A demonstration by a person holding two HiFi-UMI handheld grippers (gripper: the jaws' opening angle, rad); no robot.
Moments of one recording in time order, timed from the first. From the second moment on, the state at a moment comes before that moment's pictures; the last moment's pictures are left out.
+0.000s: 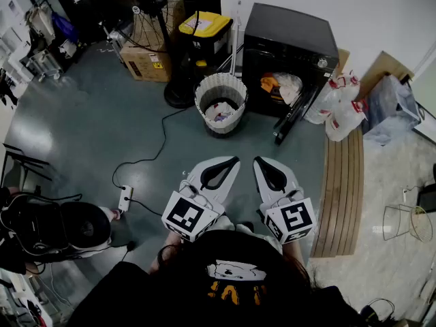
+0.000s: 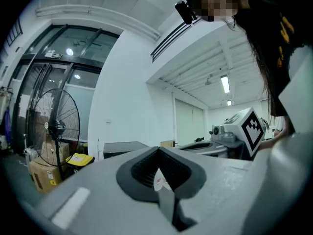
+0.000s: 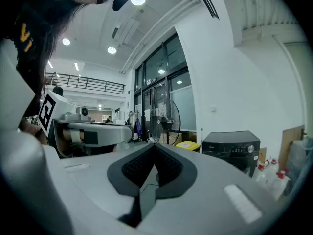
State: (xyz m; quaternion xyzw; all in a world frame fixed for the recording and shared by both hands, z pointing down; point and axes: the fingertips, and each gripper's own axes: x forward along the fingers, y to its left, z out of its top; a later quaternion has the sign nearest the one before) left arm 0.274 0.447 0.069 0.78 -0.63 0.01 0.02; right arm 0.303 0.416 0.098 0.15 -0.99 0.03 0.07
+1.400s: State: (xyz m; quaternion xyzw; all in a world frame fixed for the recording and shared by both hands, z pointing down) left arm 0.139 0.375 0.107 0.79 -0.61 0.03 0.02; right arm 0.179 0.317 0.130 0.21 -0.97 0.07 0.06
